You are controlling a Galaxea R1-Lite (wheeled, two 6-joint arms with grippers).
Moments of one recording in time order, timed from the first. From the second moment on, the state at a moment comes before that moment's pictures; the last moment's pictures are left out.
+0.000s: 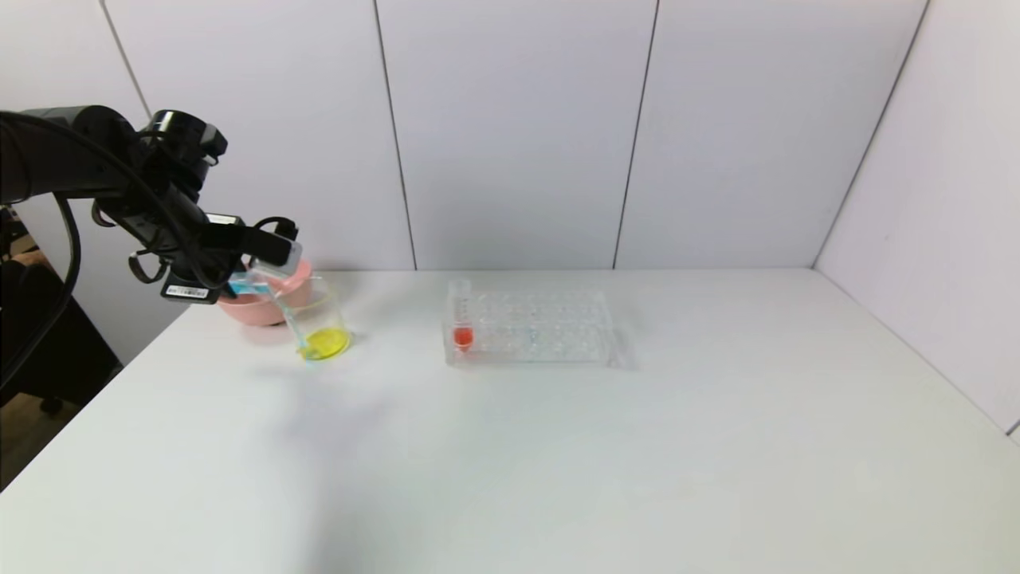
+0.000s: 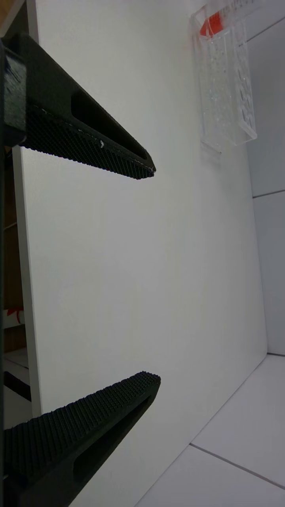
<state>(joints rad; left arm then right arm) 0.06 2.09 -1.98 0.80 0.12 1.62 0.00 0.00 0.00 0.00 -0.04 0.10</state>
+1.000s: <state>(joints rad) 0.01 2.13 -2.00 0.77 0.19 1.62 0.00 0.00 0.00 0.00 -0.04 0.10</state>
